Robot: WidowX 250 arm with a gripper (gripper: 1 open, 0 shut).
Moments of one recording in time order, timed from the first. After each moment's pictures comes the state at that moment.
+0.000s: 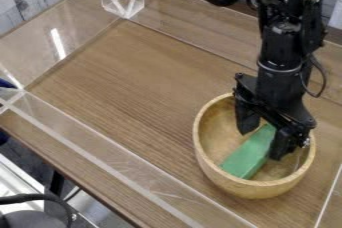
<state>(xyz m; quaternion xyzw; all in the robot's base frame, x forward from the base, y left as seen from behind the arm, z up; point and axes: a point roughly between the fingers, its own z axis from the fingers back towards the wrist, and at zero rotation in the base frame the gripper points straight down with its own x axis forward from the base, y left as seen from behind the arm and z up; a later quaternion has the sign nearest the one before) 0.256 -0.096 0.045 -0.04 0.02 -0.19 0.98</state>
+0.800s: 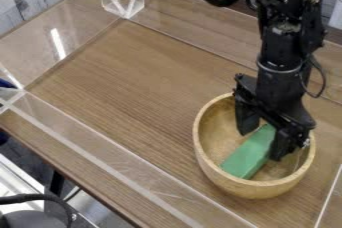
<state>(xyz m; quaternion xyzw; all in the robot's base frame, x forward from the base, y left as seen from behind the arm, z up) 0.254 -0.096 0.044 -0.04 0.03 -0.19 0.98</state>
